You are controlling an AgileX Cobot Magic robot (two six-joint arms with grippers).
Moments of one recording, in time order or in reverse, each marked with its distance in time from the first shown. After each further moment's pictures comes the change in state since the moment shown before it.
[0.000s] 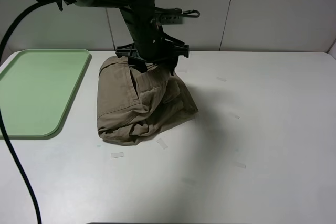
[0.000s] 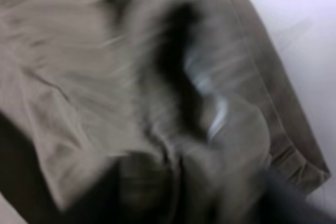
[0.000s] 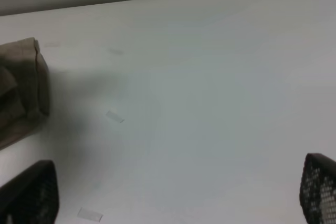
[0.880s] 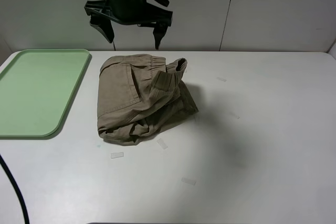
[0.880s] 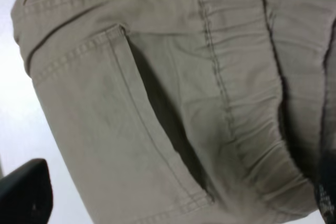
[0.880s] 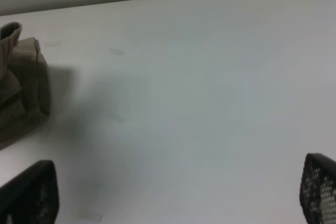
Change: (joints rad) left arm 0.001 -0.116 -0.164 0.149 0.368 0.021; right arm 0.000 0.000 0.000 0.000 0.000 0.000
